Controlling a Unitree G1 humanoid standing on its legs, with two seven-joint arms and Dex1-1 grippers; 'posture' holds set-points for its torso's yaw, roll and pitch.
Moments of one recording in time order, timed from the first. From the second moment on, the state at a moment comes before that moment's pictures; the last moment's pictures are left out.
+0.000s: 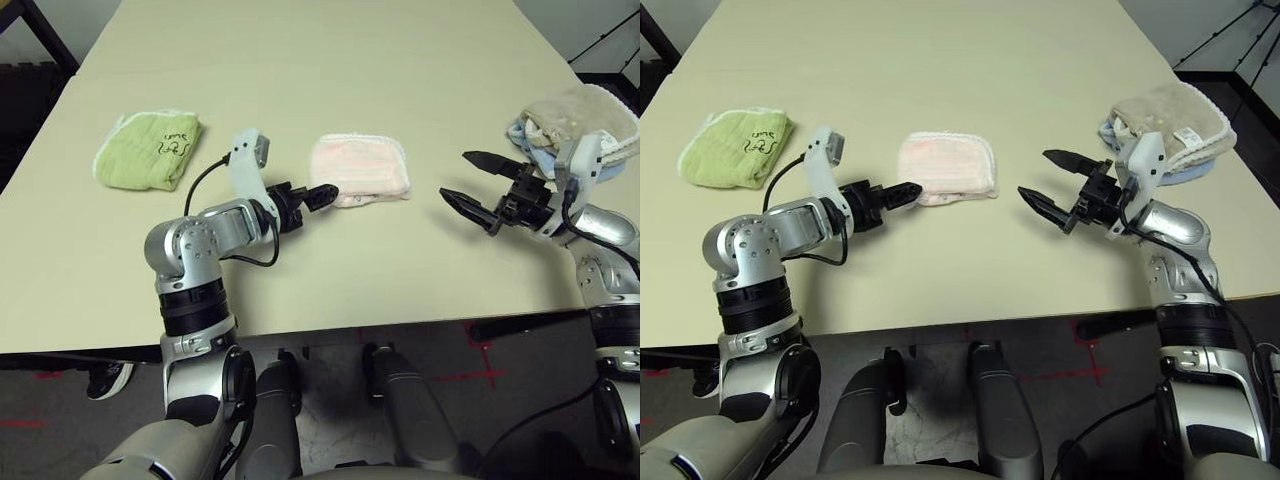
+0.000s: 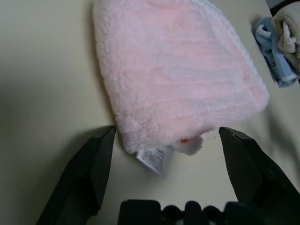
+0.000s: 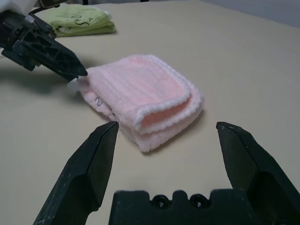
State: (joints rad) left arm -0.73 0.09 0.32 -0.07 -0.54 1.35 -0.20; right arm -0.48 -0.57 -0.16 0.32 0.38 -0.05 1.07
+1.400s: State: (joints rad) left arm -0.78 0.12 0.21 0.17 -0.52 1.16 -0.26; right arm -0.43 -0.58 -0.17 0.28 0.38 -0.04 1.05
